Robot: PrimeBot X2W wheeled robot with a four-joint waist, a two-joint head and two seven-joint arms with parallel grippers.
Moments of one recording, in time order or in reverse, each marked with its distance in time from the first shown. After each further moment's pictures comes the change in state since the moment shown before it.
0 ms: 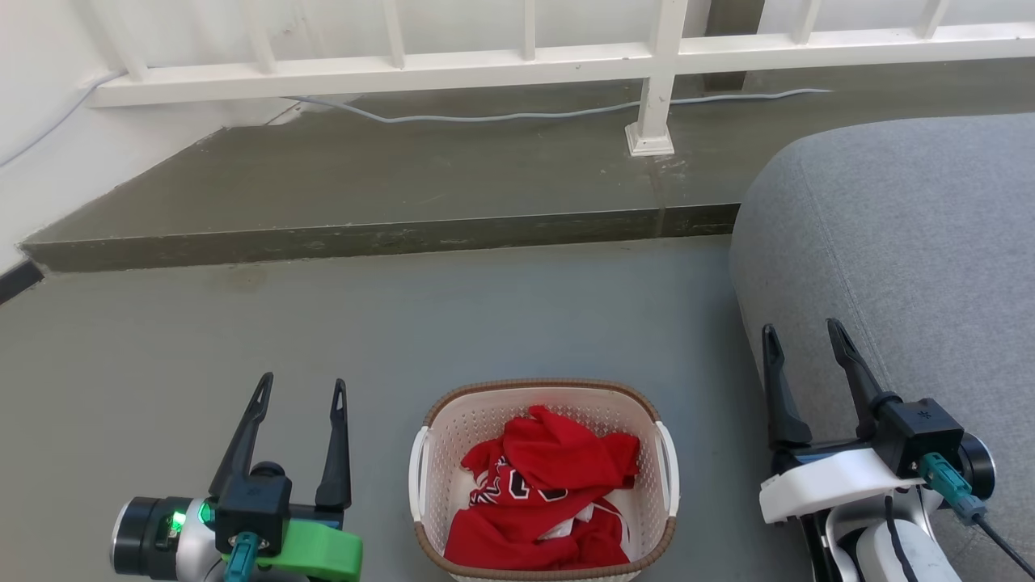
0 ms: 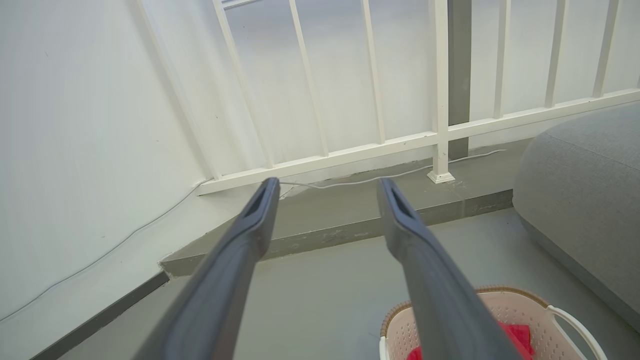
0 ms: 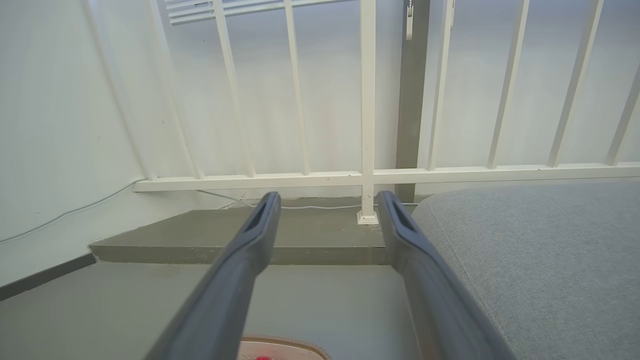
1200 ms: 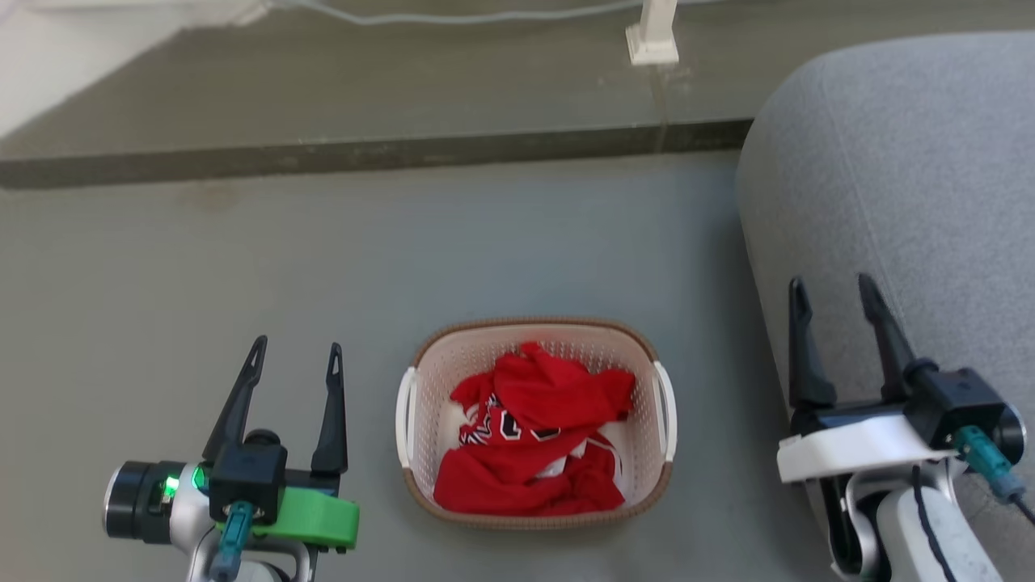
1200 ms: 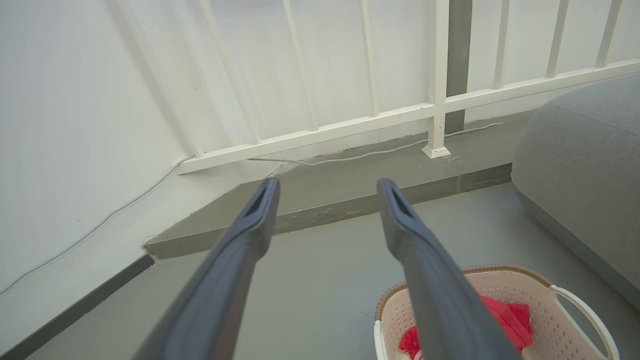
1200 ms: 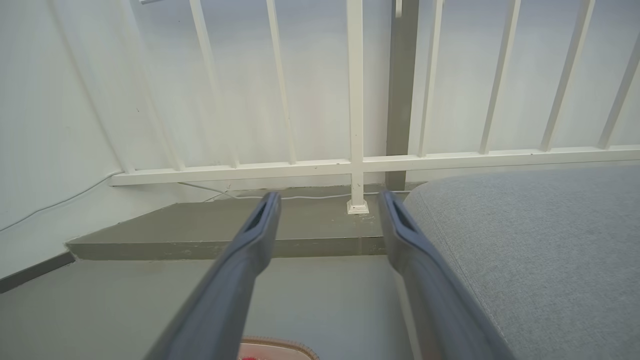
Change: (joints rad) left arm -0.064 0.005 0.000 -0.002 0.004 -0.002 0.000; right arm -0.042 0.000 -0.040 -0.064 0.001 0.000 0.000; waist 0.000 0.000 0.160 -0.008
